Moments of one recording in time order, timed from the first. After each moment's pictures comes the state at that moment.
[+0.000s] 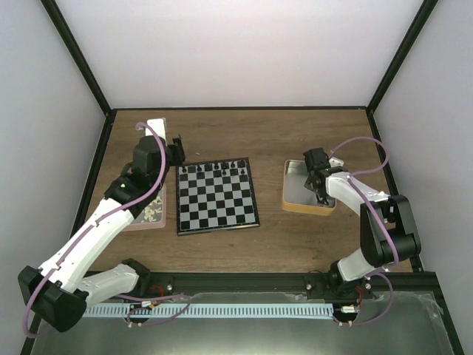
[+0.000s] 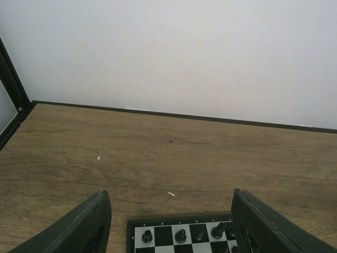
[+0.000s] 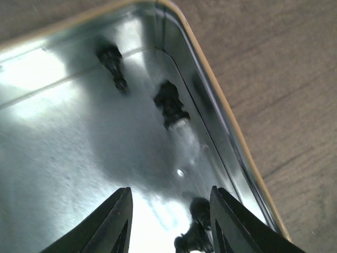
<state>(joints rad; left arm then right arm) -0.52 1.06 1.03 -0.32 -0.47 -0.31 0.24 1.51 0.87 -0.51 0.43 0.70</state>
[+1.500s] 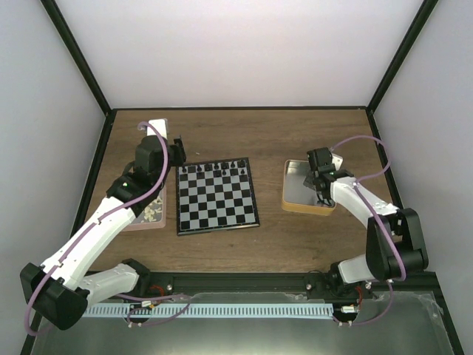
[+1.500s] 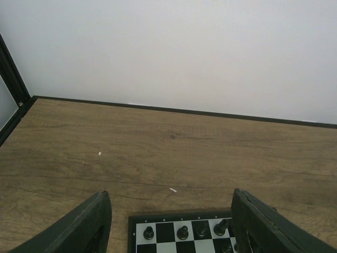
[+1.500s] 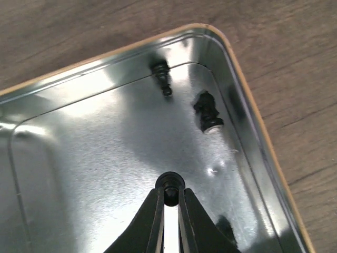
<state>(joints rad) -0.52 1.08 1.03 -0.32 -0.47 -0.31 0.24 1.42 0.83 -0.46 0.35 0.63</state>
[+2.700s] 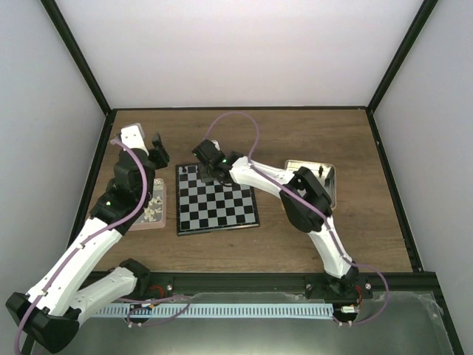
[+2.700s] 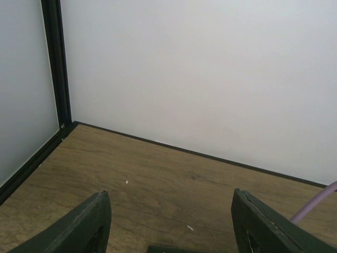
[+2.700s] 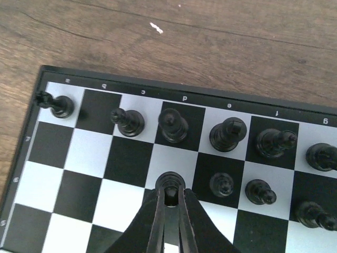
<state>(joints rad) -0.51 0.90 0.94 -0.25 -0.62 -0.34 0.89 2.18 1.77 -0.52 0.23 0.51</state>
